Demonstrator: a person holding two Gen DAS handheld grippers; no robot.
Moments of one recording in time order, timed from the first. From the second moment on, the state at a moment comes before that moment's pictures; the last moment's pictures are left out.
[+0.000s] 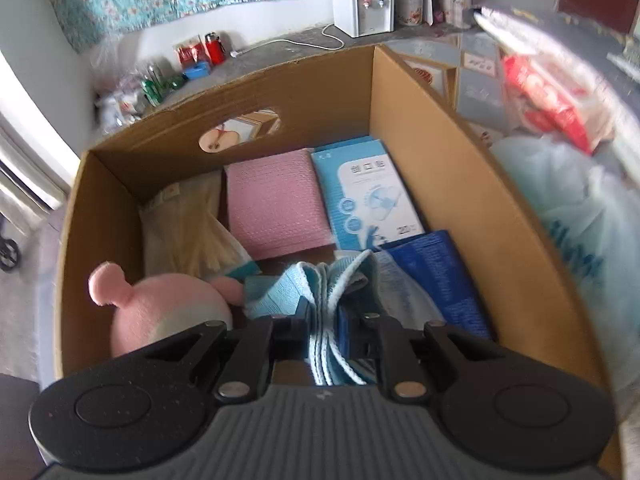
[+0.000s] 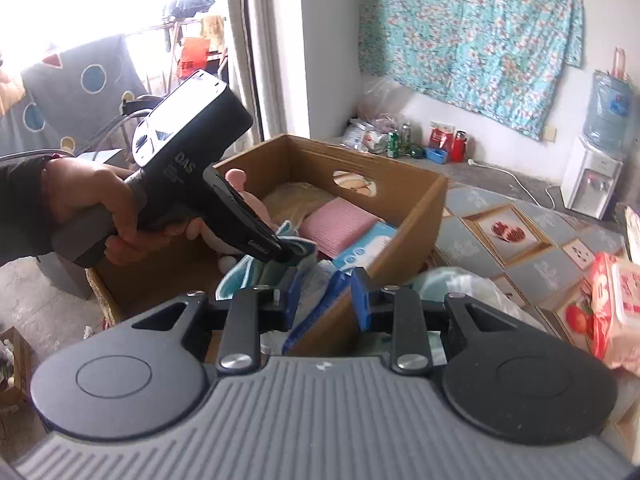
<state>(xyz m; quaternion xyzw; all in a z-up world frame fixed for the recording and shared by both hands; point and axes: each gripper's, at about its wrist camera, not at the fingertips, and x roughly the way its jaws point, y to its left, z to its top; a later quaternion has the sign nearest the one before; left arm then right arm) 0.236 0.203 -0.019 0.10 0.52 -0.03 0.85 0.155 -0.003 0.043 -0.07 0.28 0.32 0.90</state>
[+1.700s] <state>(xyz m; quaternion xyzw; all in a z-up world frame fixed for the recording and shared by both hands) 0.025 0.090 0.058 -0.14 0.28 -0.07 0.95 0.029 -0.228 0.062 0.11 0.28 0.09 0.95</state>
